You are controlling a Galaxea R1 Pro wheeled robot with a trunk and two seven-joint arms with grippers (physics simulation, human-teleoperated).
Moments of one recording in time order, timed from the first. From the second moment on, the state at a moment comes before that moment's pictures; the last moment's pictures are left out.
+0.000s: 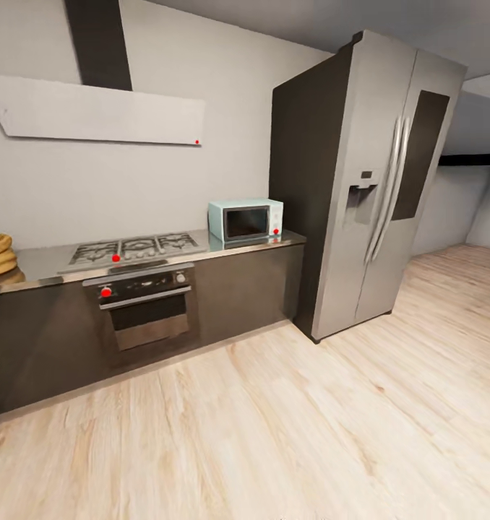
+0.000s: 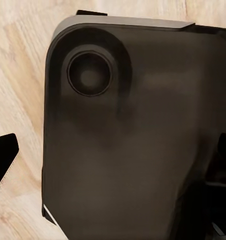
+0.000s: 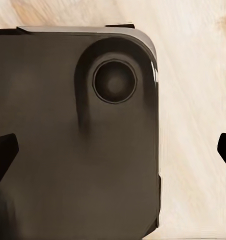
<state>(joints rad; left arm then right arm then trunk) 0.00 -0.02 0.02 -0.04 0.10 -0.04 0.00 0.00 -0.01 0.00 0.02 -0.05 -0.15 0.00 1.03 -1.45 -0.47</state>
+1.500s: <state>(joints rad) 0.00 -0.02 0.02 -0.04 0.10 -0.04 0.00 0.00 -0.01 0.00 0.02 -0.04 -0.13 -0.01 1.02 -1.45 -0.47</state>
